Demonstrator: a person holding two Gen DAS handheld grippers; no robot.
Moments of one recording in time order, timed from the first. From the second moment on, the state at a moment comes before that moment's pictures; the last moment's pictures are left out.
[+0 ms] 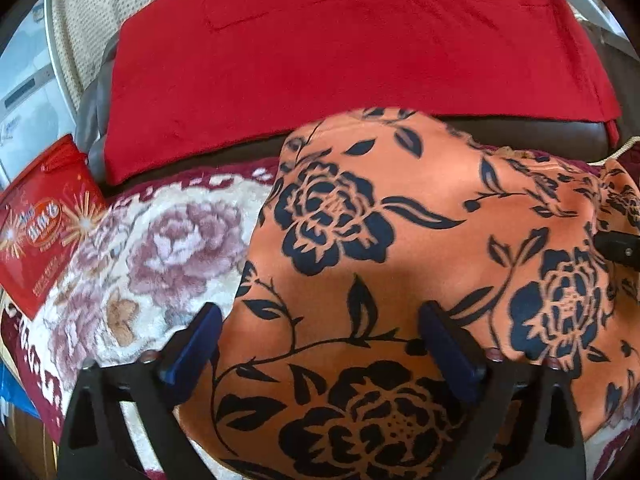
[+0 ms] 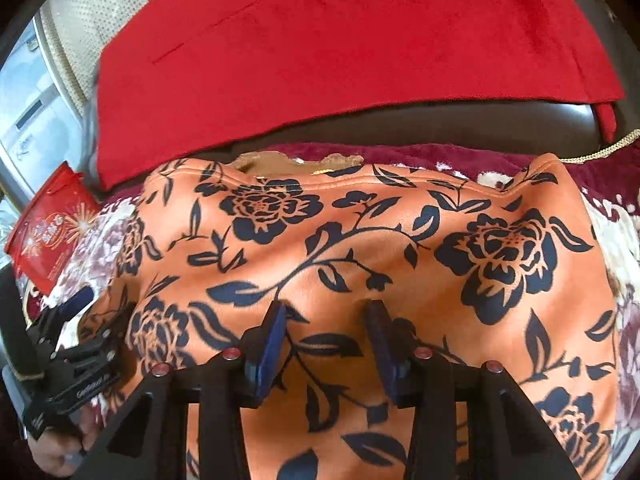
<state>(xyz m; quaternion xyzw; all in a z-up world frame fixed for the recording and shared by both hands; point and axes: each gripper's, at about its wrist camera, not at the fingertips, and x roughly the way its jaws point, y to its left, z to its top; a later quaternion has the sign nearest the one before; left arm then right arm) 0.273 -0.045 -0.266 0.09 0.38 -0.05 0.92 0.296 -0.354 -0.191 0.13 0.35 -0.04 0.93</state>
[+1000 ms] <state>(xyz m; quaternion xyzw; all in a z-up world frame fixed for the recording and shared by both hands) 0.283 0.035 -0.264 0.06 0.43 -0.01 0.90 0.383 -0.298 -0.154 0.16 0.34 0.05 0.92</state>
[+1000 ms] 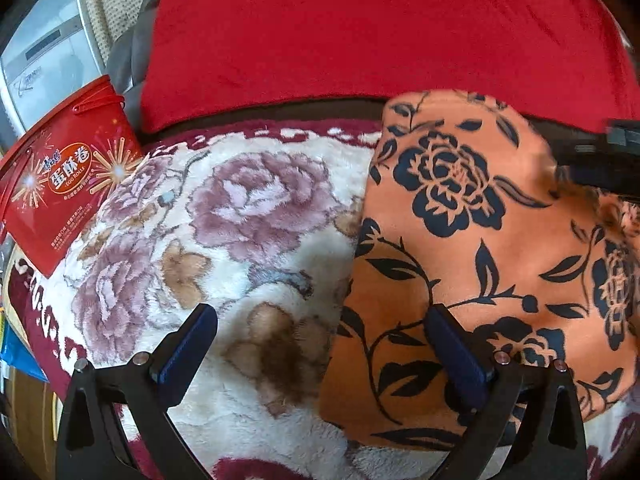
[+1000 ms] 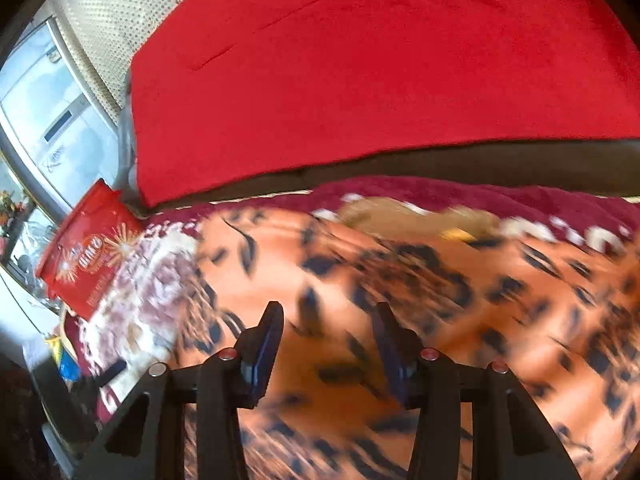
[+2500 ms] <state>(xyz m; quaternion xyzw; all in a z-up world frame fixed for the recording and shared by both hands) 0.265 -0.092 -0.250 0.11 0.36 -0.05 0.93 0.252 -0.499 -0.198 0.34 0.30 -0.09 0.88</state>
